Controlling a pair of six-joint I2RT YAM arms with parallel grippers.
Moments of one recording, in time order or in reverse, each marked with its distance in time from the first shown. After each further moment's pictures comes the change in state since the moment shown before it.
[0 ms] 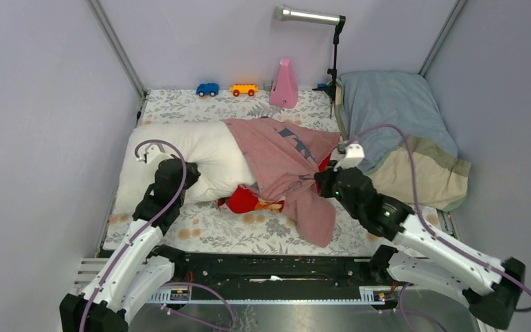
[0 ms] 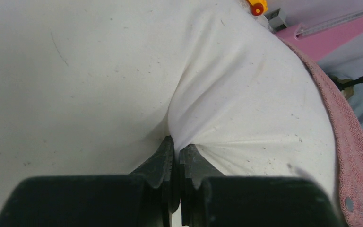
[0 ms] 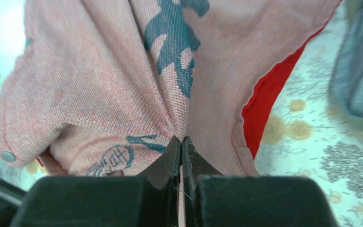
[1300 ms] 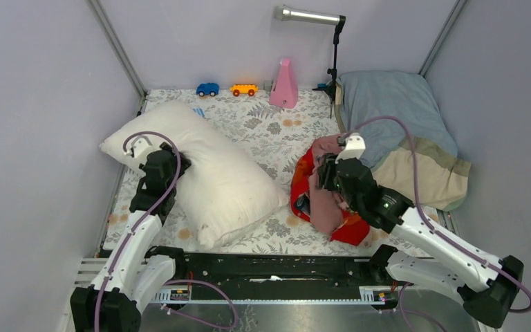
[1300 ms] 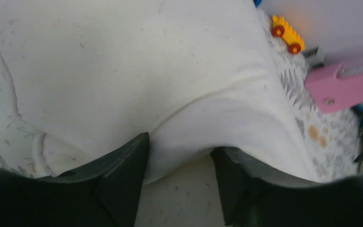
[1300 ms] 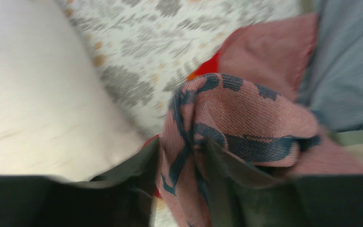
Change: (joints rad) left arm 0.190 0.072 0.008 0.070 0.016 0.104; right arm -0.056 -0.061 0.049 -0.061 0.125 -0.069
